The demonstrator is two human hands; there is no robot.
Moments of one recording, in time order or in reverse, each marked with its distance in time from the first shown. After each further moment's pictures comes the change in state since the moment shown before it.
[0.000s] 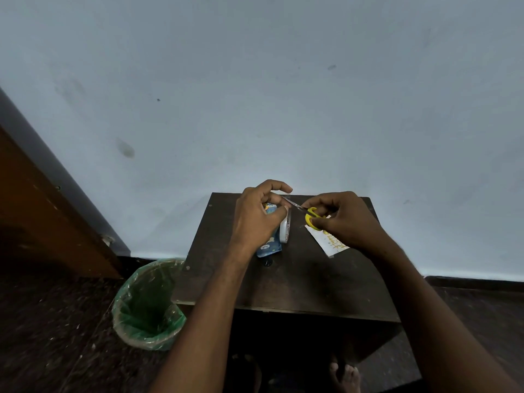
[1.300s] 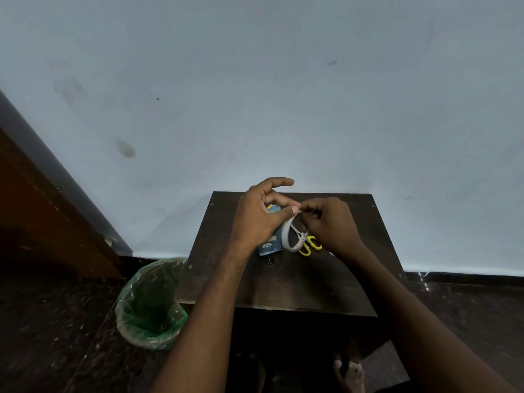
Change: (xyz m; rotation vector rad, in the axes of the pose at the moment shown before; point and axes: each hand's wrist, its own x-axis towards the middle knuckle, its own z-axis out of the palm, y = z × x) left_hand -0.002 0.002 -0.005 -0.227 -0.122 -0.032; right_hand 0.004 0.003 0.044 -0.097 0.159 -0.089
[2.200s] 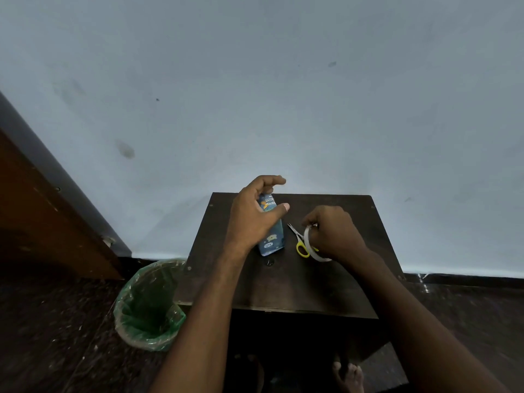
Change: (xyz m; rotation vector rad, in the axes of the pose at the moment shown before) left_hand 0.000 0.002 -0.007 0.047 0.109 0.002; right_hand 0.001 0.011 0.000 -0.386 -0.209 0.095
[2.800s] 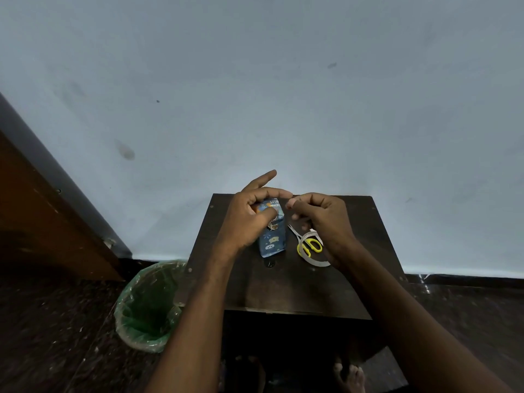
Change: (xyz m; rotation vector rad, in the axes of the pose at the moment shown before) left_hand -0.001 0.002 -0.015 -0.061 -0.113 0.052; right_hand -0.004 -0.036 -0.008 1.157 0.161 0.141
